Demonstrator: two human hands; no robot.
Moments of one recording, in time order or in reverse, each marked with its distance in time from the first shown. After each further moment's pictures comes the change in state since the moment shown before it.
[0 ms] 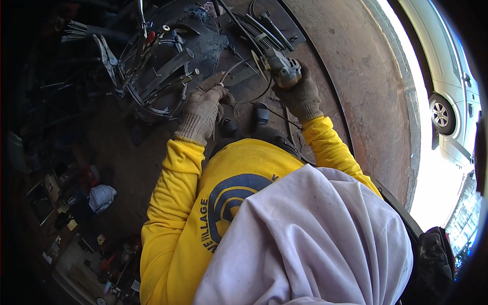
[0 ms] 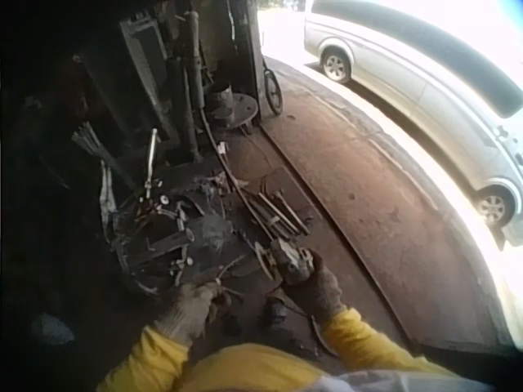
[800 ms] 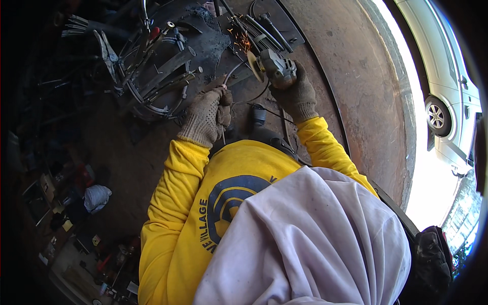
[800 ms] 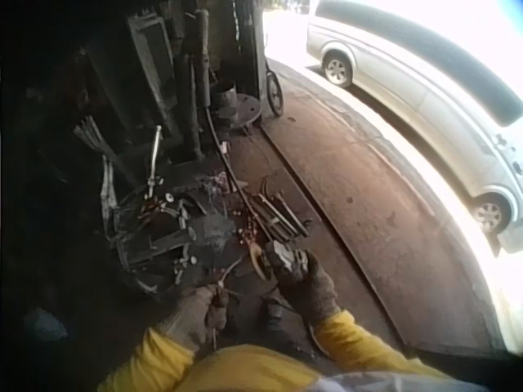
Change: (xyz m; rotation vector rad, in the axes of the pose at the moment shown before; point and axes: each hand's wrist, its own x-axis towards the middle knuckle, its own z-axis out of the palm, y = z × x) left_hand -0.005 -0.013 -0.009 -0.465 -0.104 -0.184; right_hand -0.002 -0.007 0.018 -0.080 0.089 -0.074
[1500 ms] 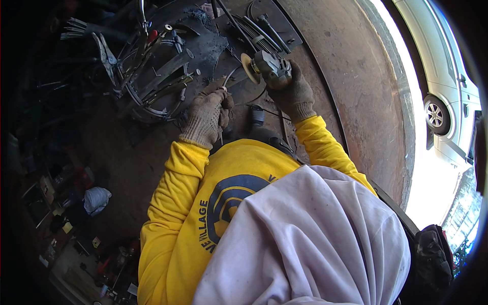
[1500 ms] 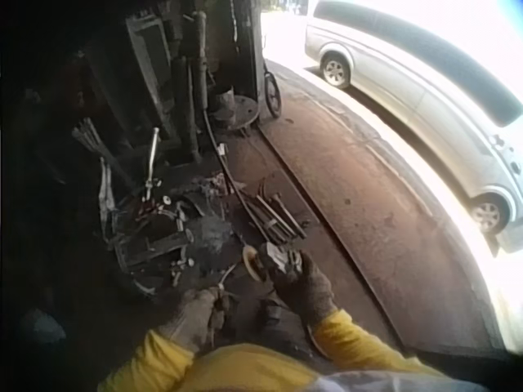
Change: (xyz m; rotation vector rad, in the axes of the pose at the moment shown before) left_hand 0.000 0.000 0.010 0.148 0.086 0.068; right_hand 0.004 0.002 0.001 -0.060 0.016 -0.081
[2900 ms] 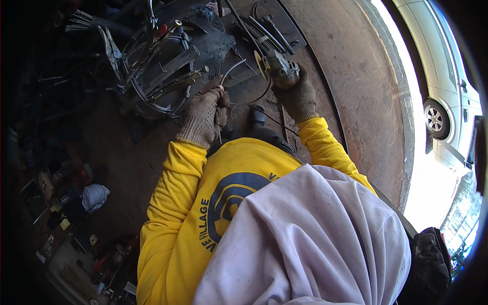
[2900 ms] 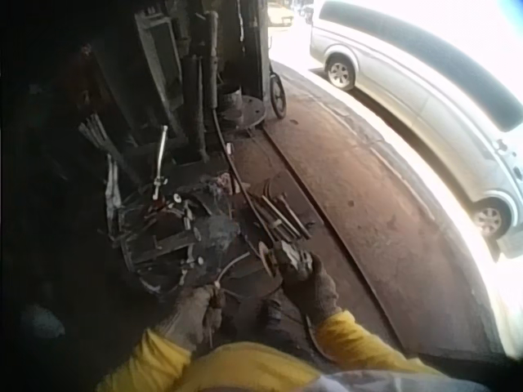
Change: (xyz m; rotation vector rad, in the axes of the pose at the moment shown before) left_hand -0.006 0.005 -0.020 -0.084 -0.051 0.004; right_hand 0.000 -0.012 -0.002 0.072 -0.070 0.228
